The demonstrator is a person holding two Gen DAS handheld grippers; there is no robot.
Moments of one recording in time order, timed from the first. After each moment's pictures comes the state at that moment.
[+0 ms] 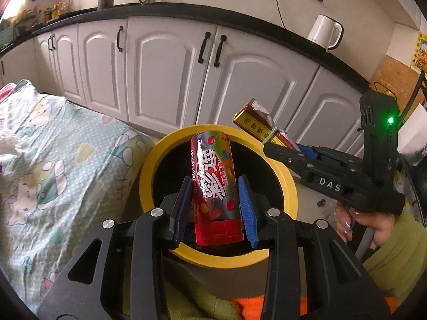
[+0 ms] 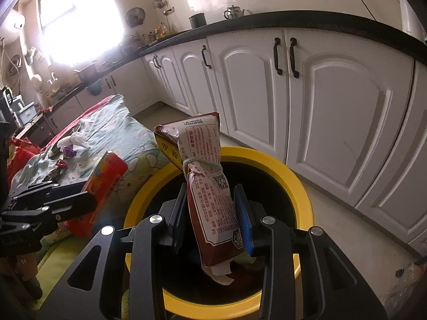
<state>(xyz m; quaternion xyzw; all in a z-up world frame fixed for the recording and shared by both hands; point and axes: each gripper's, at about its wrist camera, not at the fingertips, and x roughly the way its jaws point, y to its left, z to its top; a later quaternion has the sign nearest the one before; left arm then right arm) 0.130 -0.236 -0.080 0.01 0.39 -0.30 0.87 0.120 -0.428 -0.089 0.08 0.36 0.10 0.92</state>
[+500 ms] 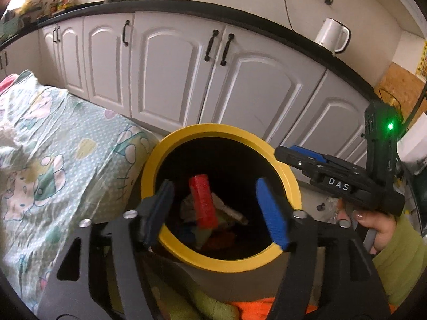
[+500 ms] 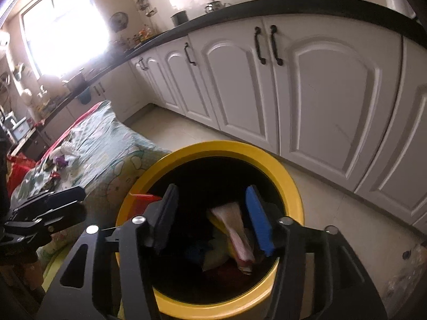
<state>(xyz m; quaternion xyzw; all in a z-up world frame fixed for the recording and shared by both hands) 0.139 -0.229 -0.080 -0.02 0.40 -0.28 0.87 0.127 -0.450 -0.099 0.12 0.37 0.08 0.92</state>
